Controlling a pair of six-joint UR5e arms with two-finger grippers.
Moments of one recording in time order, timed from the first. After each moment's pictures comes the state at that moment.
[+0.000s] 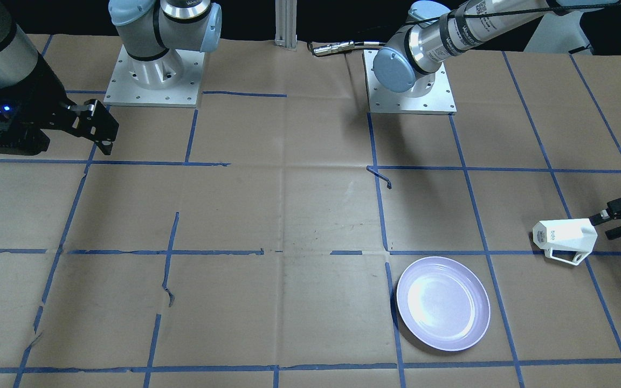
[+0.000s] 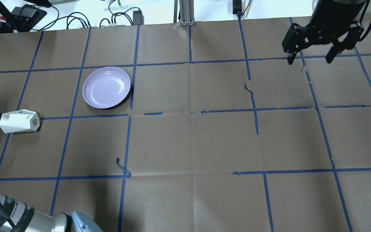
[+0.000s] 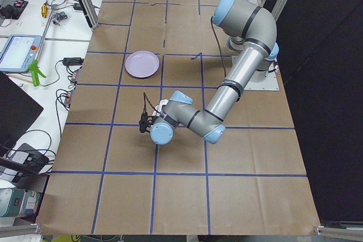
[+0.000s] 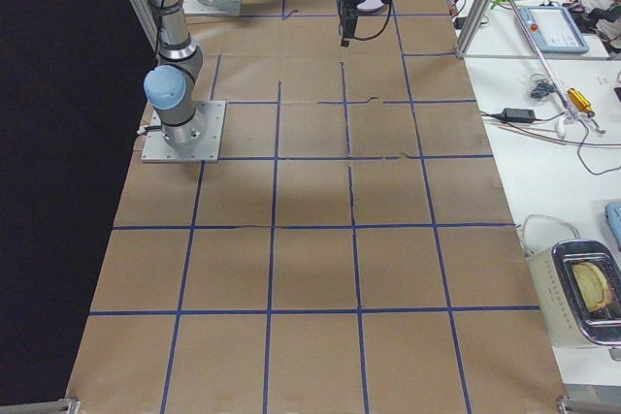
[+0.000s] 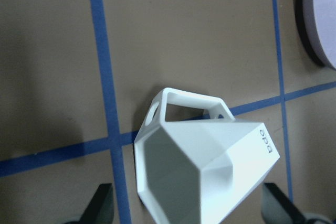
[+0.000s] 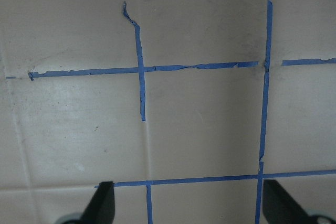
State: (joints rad) left arm -0.62 -2.22 -1.37 -1.62 1.16 1.16; right arm 1.47 -1.48 1.43 -1.44 -1.60 -0.06
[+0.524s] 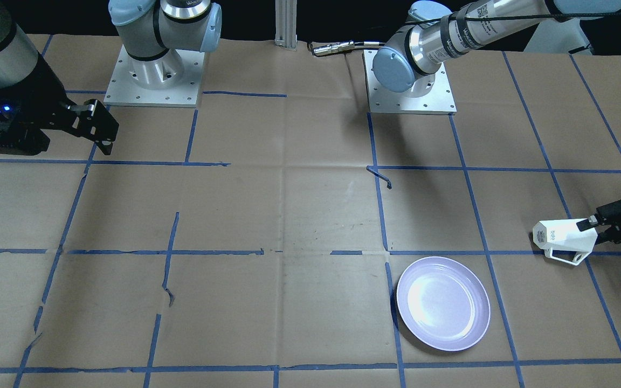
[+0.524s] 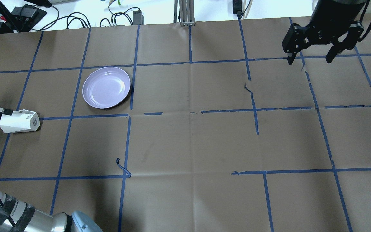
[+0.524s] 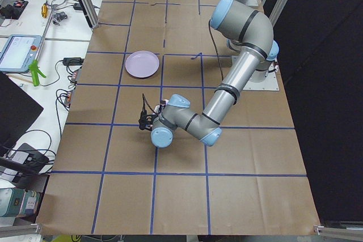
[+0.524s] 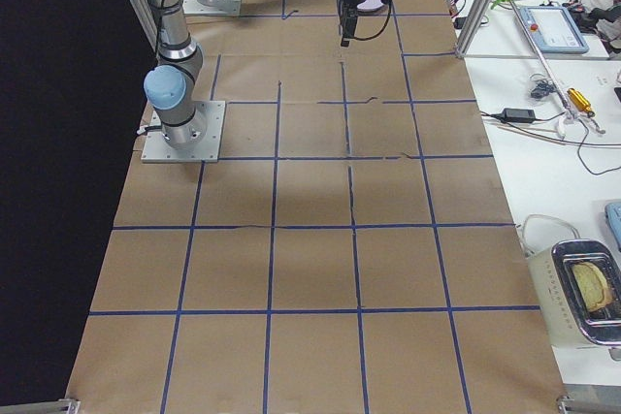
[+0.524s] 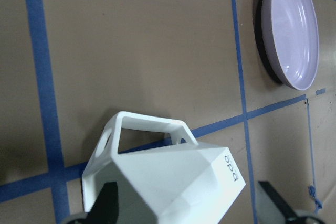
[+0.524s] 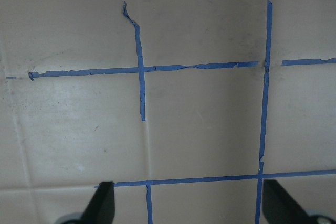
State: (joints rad) left arm -0.63 -2.25 -1.37 -1.72 1.07 1.19; right arm 1.47 -1.48 1.43 -1.44 -1.60 -0.06
